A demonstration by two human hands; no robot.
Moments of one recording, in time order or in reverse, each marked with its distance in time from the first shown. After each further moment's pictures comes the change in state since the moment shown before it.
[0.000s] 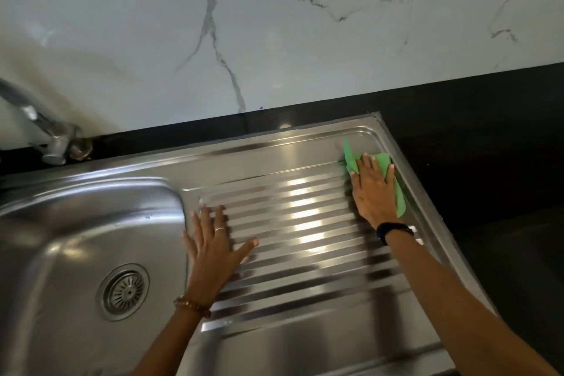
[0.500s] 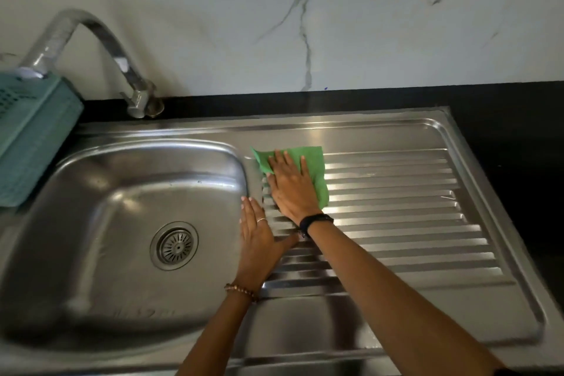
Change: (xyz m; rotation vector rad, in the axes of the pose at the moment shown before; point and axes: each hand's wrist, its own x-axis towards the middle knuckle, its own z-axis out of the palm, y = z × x) left_hand -0.033 -0.024 0.005 -0.268 0.068 -0.093; right_hand -0.038 -0.236 0.026 0.235 -0.079 -0.475
